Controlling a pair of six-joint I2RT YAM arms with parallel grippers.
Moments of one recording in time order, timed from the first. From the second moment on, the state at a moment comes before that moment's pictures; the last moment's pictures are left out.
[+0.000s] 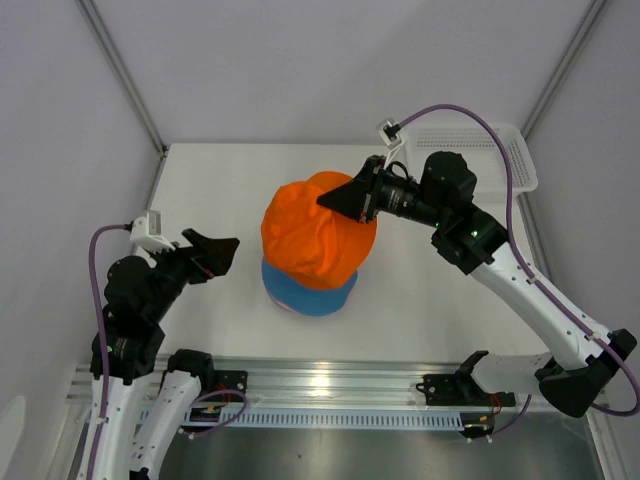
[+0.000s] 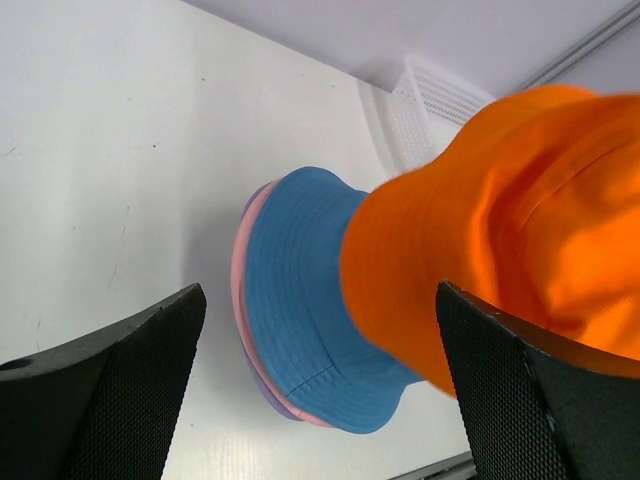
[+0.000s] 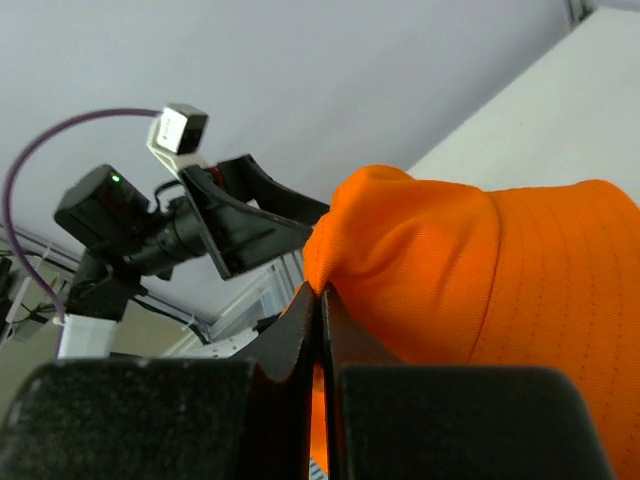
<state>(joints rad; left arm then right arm) -0.14 0.45 0.86 -0.59 0.17 -0.58 0.72 1.25 1.44 -0.16 -0.47 0.62</state>
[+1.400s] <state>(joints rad) -0.14 0.53 0.74 -0.46 0.34 -0.64 0.49 1.17 1.24 -0.38 -0.39 0.47</state>
